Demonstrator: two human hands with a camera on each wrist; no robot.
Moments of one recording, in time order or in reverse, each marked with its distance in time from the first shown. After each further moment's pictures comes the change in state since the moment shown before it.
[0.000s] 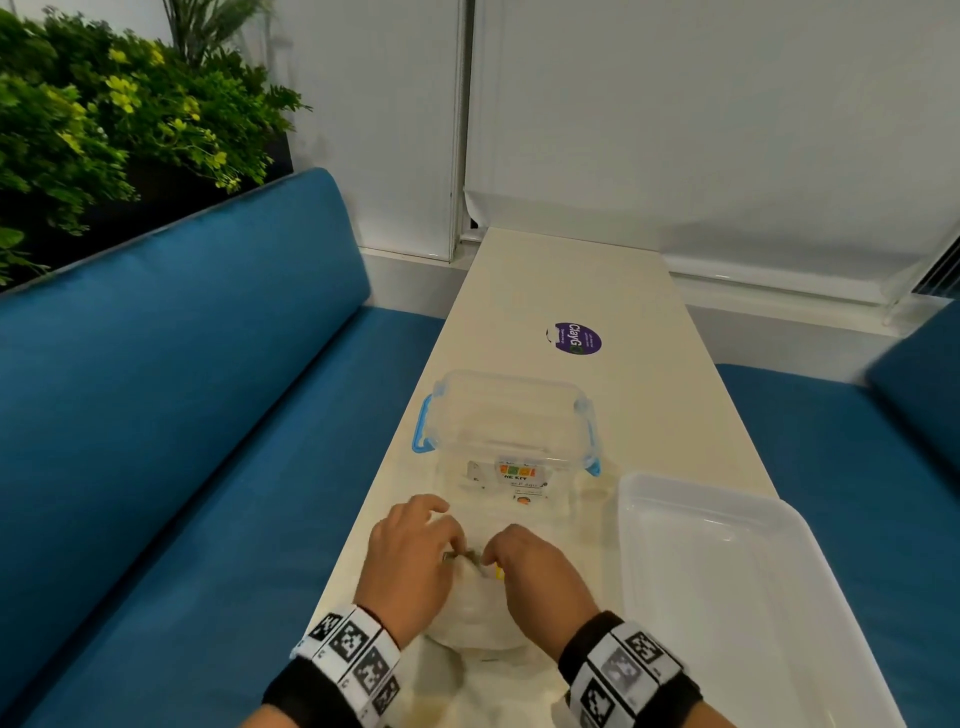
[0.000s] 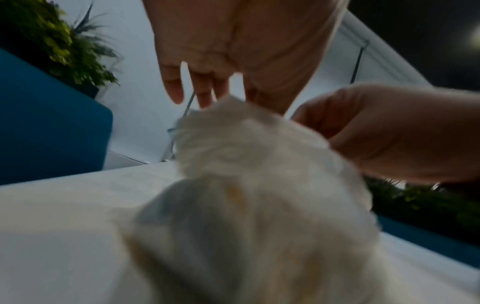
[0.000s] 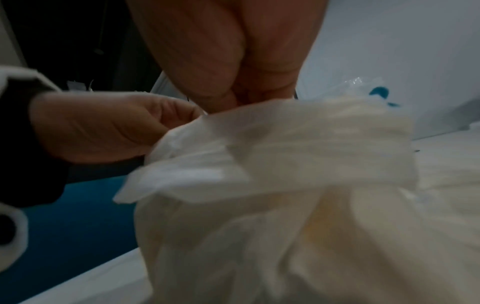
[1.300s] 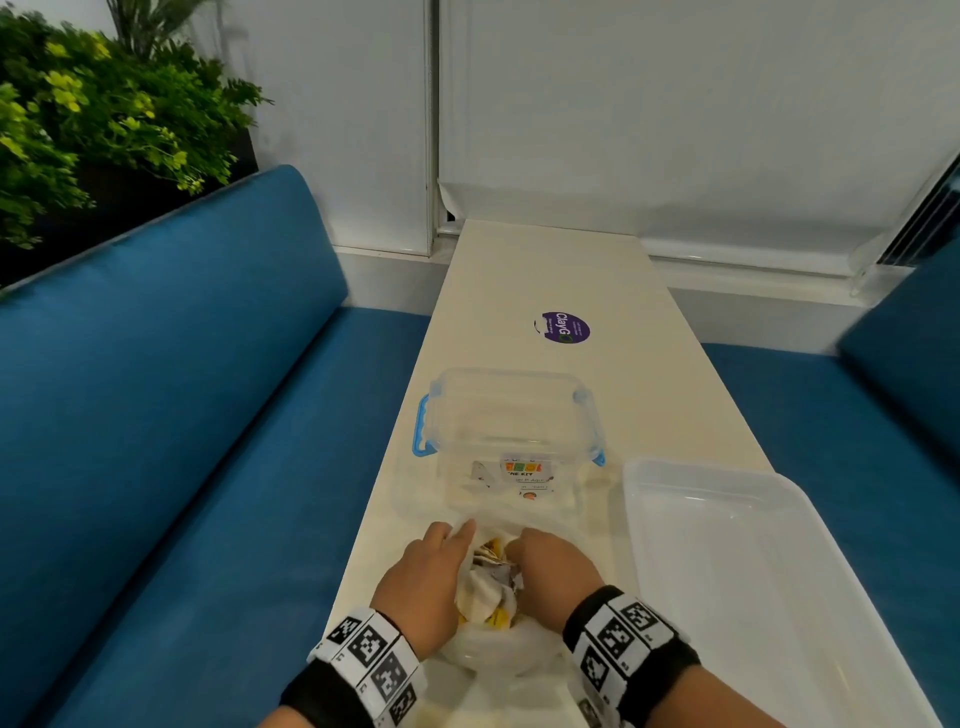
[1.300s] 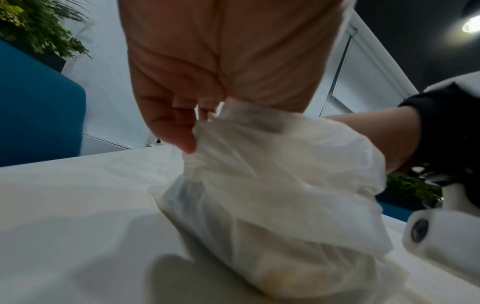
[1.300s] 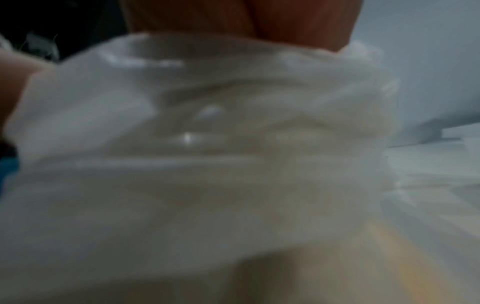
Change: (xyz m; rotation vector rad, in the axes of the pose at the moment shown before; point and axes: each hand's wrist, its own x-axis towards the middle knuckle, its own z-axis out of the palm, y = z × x) left_hand 0.005 -0.012 0.003 0.101 -0.436 0.021; right_hand 0.018 0.000 0.001 -0.197 -0.294 0.260
